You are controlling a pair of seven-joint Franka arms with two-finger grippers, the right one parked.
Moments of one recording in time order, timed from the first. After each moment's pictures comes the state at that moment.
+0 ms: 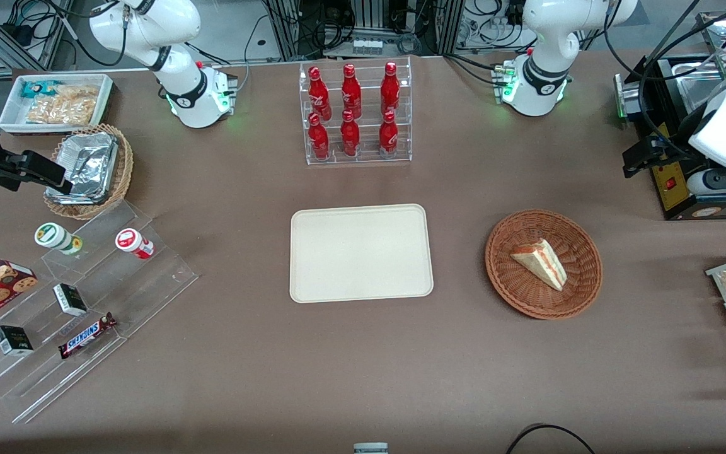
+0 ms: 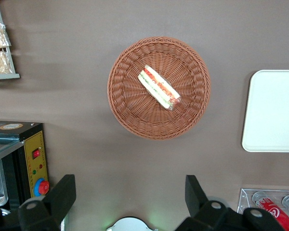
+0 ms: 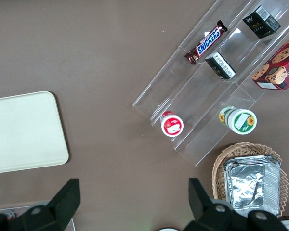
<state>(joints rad) 0.07 -0.02 -0.16 -1.57 0.02 1.46 -0.13</state>
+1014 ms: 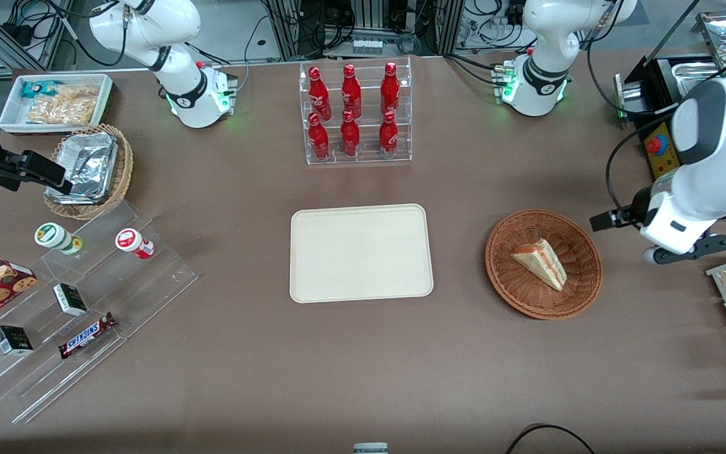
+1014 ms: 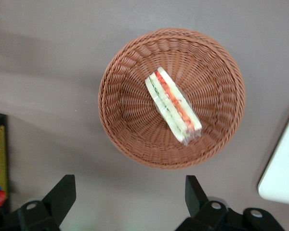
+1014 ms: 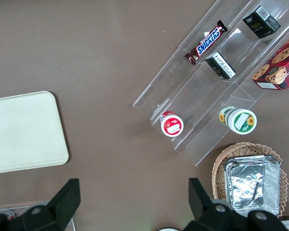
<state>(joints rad) 0.10 0.13 -0.15 -1.83 0.02 1.78 -0.36</state>
